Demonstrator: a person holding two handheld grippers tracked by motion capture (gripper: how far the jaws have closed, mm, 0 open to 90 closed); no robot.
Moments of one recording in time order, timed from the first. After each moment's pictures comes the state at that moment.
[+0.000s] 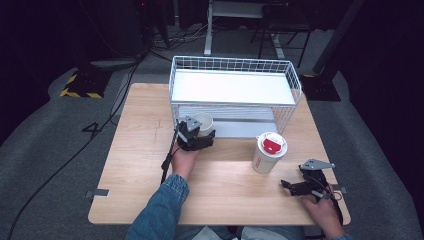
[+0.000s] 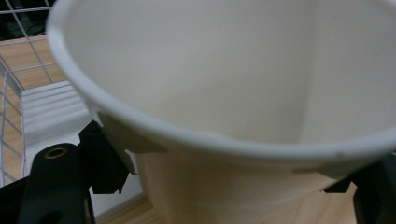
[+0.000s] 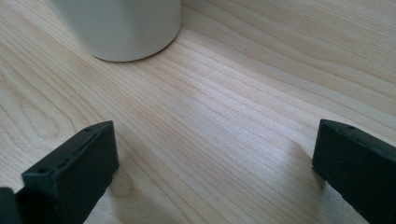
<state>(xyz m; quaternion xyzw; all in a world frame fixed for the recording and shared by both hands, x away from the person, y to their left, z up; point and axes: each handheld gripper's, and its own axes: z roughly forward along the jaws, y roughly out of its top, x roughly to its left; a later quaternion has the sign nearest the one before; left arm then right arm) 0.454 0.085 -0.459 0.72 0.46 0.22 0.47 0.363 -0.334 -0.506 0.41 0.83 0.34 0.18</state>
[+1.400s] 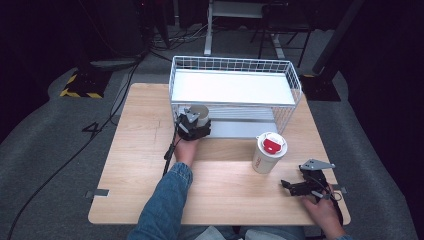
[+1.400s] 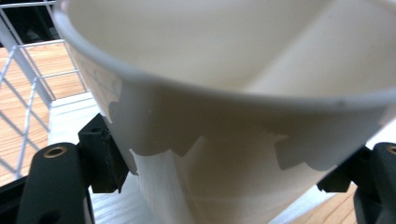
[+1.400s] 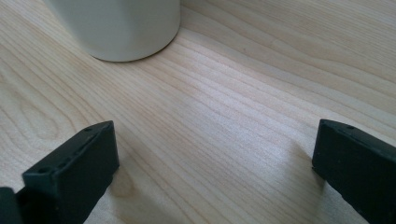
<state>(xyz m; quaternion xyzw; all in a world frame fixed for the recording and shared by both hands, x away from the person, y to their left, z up) 0.504 0.087 -0.487 0.71 0.47 0.27 0.45 0.362 -0.334 -0.506 0.41 0.82 0.34 0.18</state>
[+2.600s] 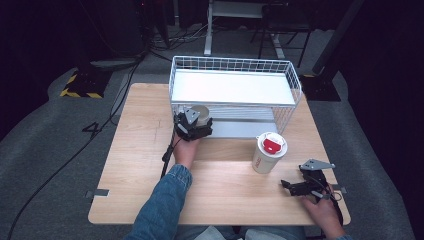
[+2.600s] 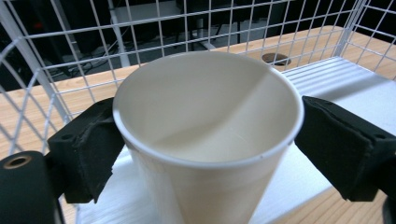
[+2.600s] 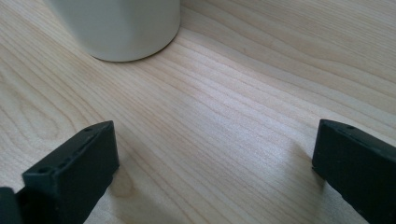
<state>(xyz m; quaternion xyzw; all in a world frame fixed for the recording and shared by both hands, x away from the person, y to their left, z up) 0.480 0.087 -0.457 0.69 0.46 0.31 0.47 0.362 -0.334 -0.506 0.41 0.82 0.34 0.18</state>
